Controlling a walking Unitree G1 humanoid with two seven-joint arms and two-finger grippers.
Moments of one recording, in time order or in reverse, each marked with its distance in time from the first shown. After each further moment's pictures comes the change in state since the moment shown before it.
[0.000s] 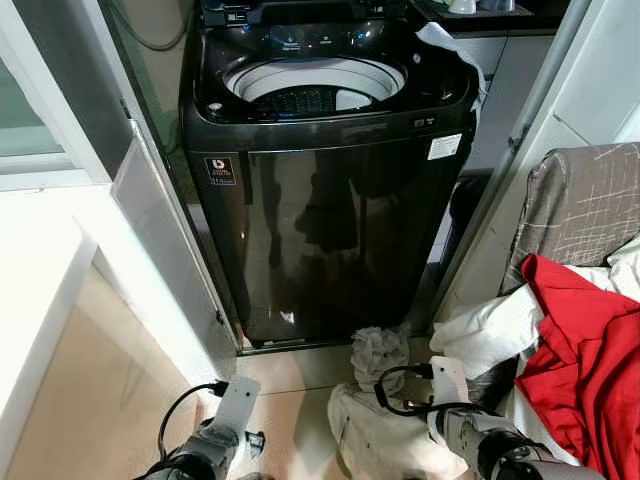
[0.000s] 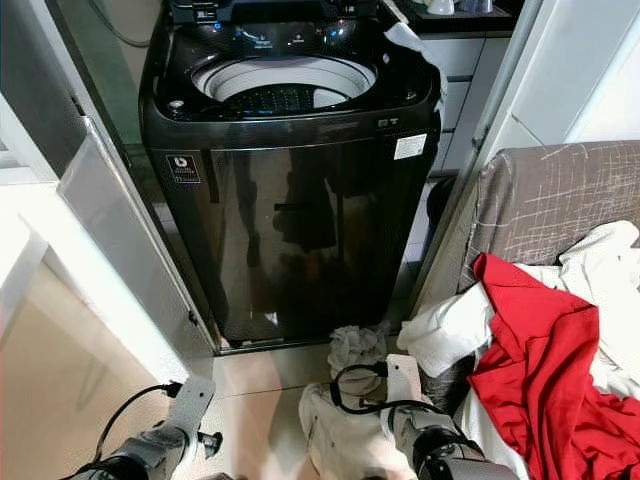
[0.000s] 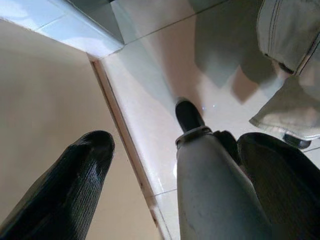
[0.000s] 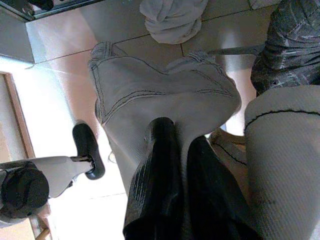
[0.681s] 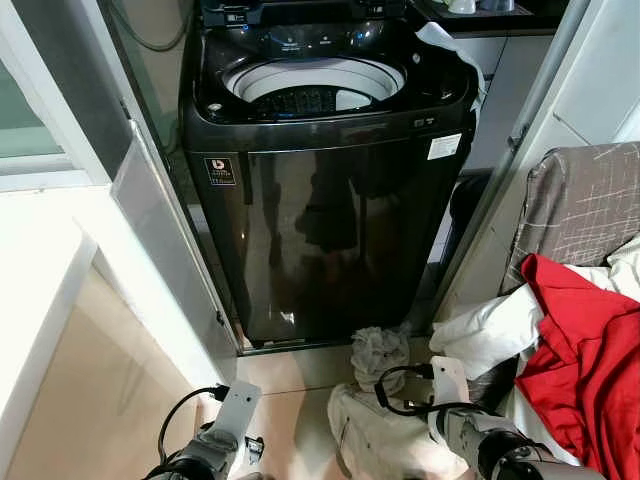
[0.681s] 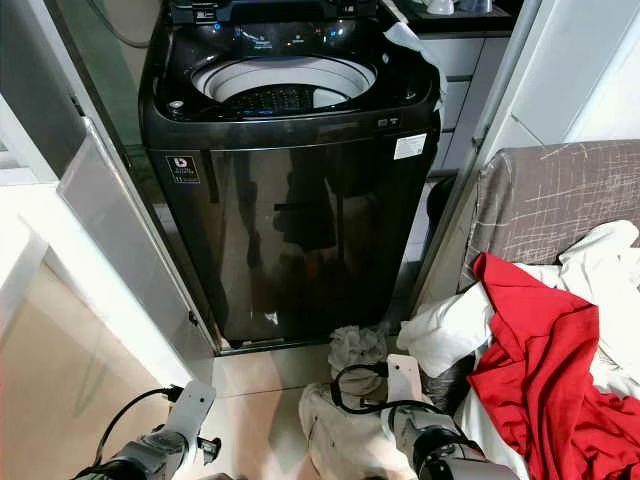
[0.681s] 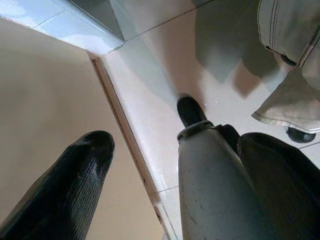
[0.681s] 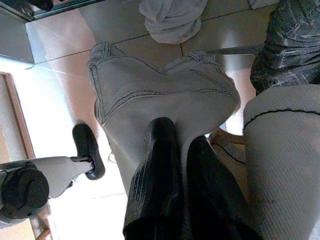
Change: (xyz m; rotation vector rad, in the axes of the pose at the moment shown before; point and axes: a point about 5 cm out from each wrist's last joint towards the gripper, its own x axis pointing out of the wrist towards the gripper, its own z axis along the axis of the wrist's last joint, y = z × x) left arm 0.000 -0.002 -0.004 -0.004 0.012 -0.002; right arm 0.000 -0.001 0.000 0.001 0.000 -0.002
